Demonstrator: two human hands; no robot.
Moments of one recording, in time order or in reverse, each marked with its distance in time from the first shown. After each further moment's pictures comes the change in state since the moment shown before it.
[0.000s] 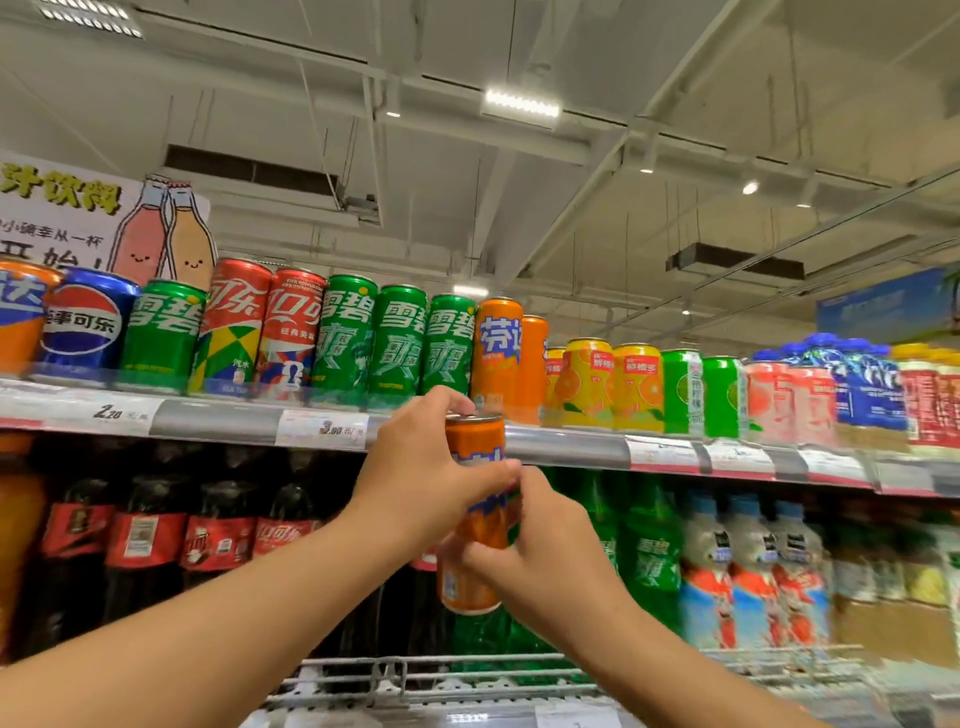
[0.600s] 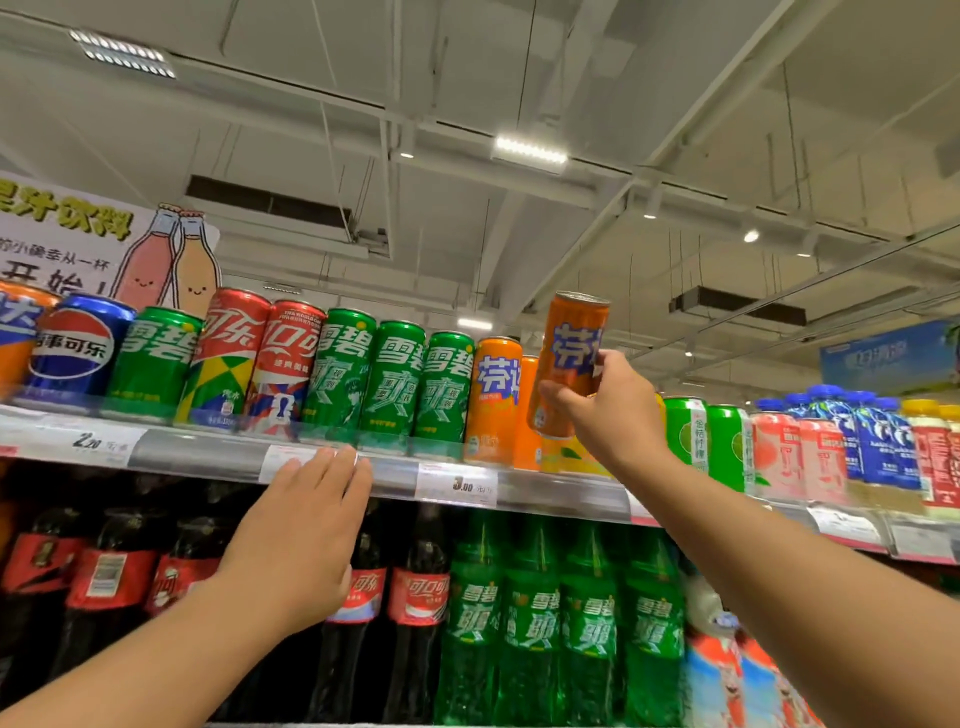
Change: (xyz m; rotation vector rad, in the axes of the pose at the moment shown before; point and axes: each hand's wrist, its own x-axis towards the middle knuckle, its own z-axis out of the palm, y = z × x) left_hand 0.003 -0.086 -0.028 1.147 -0.301 0.106; right_hand 0.147 0.035 -0.084 -0.099 0.406 -0.023
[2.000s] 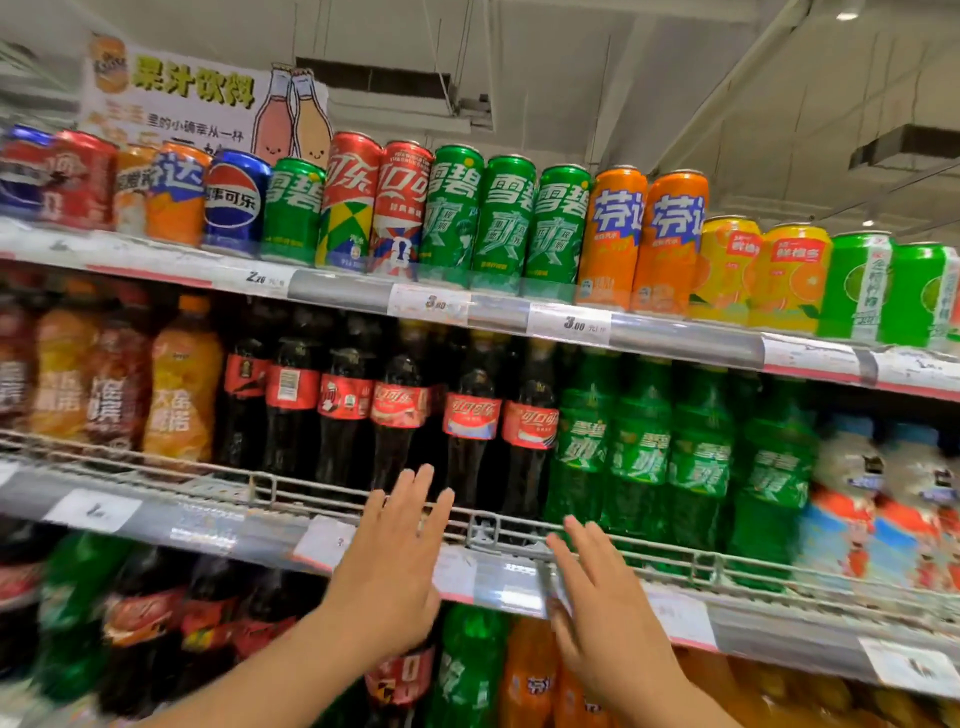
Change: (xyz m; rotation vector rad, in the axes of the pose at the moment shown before) left_hand -0.146 0.050 0.090 -0.195 -0.304 -0.060; right_hand -0.298 0.065 0.087 -0.353 -0.652 -0.317
